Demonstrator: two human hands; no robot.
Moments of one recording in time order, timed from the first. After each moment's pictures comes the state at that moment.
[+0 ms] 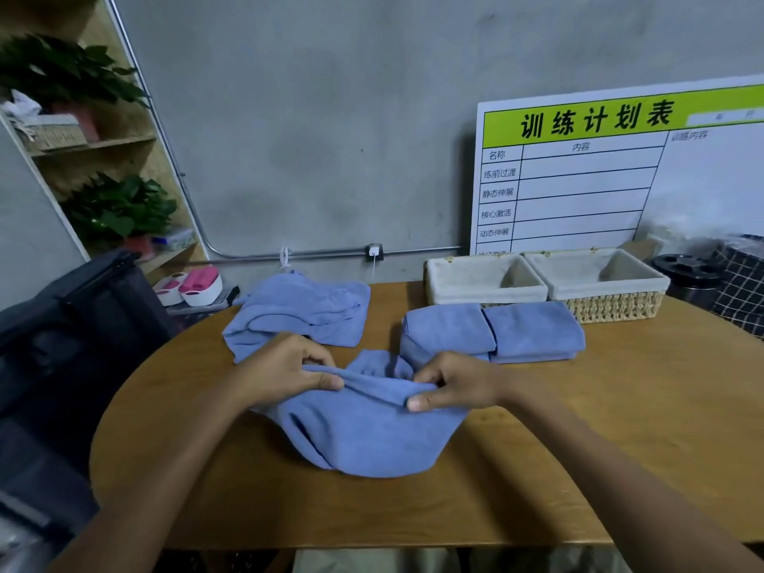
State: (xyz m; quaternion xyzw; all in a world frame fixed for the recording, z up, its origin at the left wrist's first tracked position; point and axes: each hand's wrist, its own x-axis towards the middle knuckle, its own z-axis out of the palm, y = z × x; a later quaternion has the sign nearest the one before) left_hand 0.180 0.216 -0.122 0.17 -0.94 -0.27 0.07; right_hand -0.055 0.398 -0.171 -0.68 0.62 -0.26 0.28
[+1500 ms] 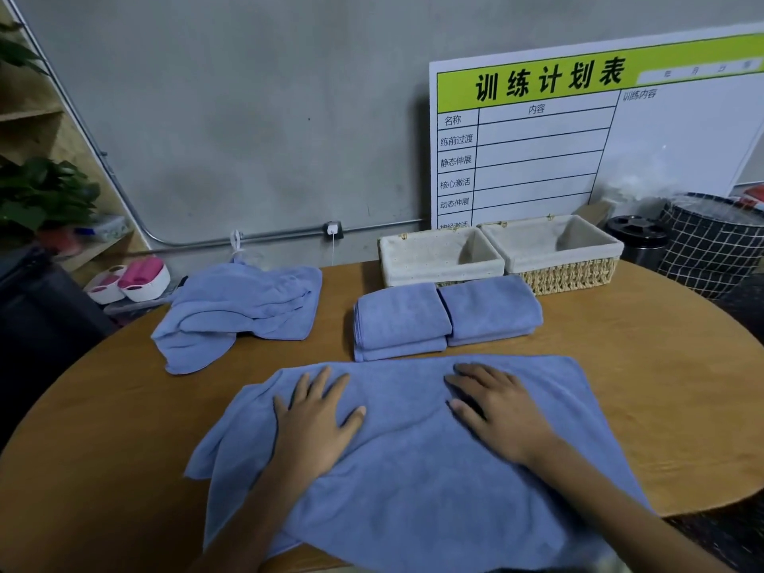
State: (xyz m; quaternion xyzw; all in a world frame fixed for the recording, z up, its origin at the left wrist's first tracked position) left_hand 0.094 0.260 -0.293 0.33 -0.94 -0.04 0.09; right_hand -0.116 0.481 -0.305 -0.53 0.82 -0.21 -0.11
